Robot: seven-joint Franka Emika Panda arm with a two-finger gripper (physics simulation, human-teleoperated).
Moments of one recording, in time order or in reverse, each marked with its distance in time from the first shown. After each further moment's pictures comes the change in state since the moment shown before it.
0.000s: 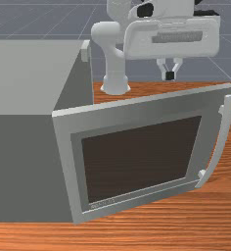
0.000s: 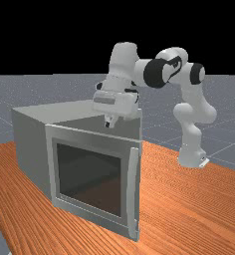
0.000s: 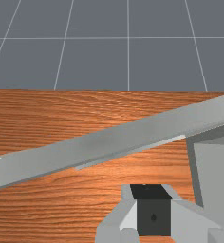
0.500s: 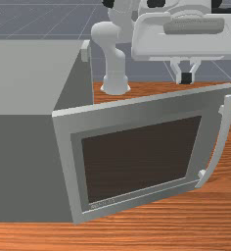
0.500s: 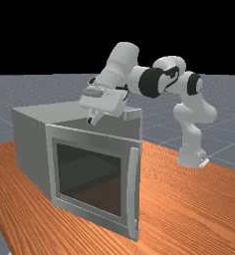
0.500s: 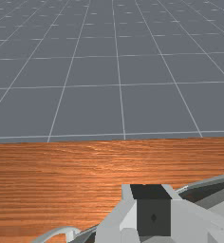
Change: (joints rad) arm 0.031 0.185 -0.047 0.244 -0.059 0.216 0.098
